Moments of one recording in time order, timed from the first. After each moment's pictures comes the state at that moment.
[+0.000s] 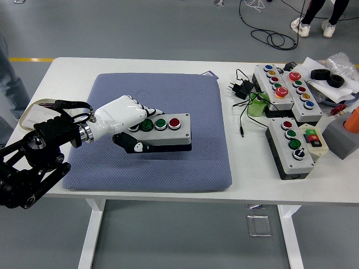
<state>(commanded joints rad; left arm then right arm) -0.72 0.36 -0.73 -1.02 2.27 0.15 -0.35 0.10 -0.13 1.05 0.18 -1.44 -0.06 -0.37</state>
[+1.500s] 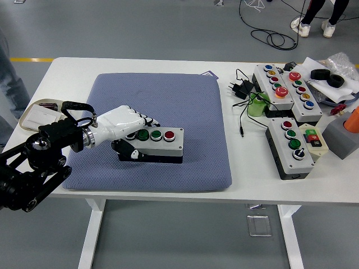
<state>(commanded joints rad) -0.71 0.36 -0.74 -1.02 2.27 0.04 -0.31 0.10 -0.13 1.05 0.18 -1.45 -0.05 -0.37</state>
